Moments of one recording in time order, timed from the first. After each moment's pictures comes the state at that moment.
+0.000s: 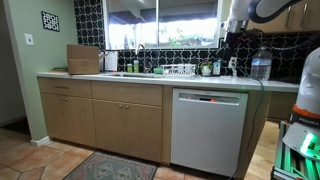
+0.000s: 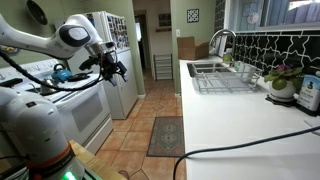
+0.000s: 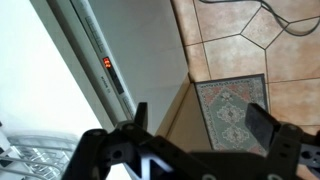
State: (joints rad) arm -0.05 -0.90 0.13 -2.78 -0.27 2.13 -0.02
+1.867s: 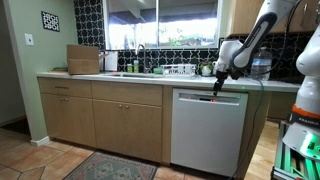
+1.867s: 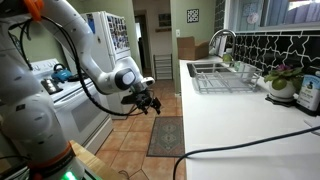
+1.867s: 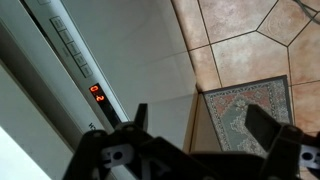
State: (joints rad) arm -0.31 -0.15 -0.07 -2.76 -0.56 2.89 0.01
